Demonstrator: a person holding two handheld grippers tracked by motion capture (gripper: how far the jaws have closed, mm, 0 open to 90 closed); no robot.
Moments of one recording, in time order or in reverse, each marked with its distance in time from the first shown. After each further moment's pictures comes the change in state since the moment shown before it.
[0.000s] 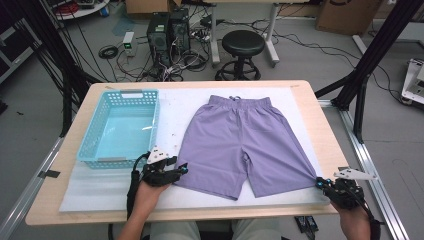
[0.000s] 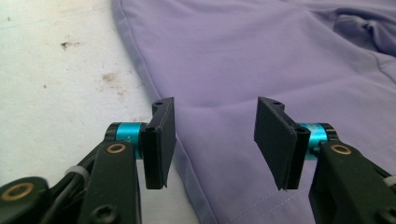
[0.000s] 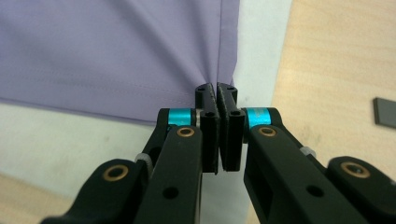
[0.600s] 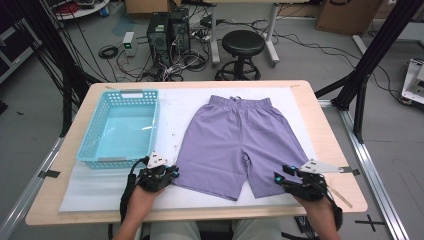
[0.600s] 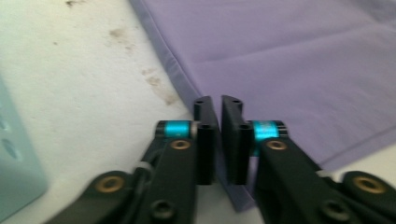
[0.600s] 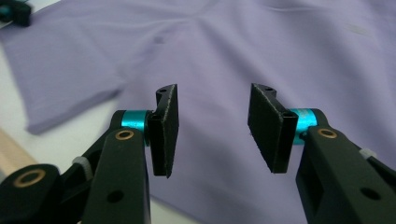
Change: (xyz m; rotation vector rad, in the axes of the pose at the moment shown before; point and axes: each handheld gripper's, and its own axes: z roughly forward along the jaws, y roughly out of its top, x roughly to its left) left arm -0.001 -0.010 -0.013 0.114 0.027 0.048; right arm 0.085 0.046 0.021 -0.167 0.277 -0.111
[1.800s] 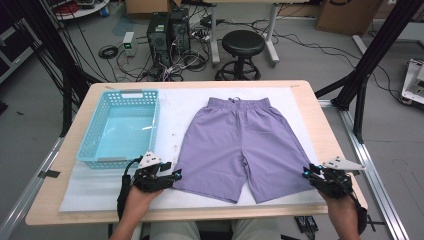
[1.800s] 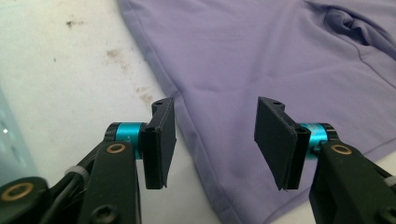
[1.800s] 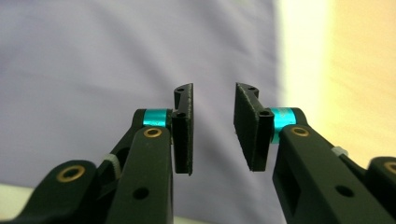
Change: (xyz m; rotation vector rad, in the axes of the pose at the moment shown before) left arm 0.003 0.003 -0.010 -0.095 -0.063 -0.064; right arm -0.056 -0.014 -0.032 0.089 -0.274 0.059
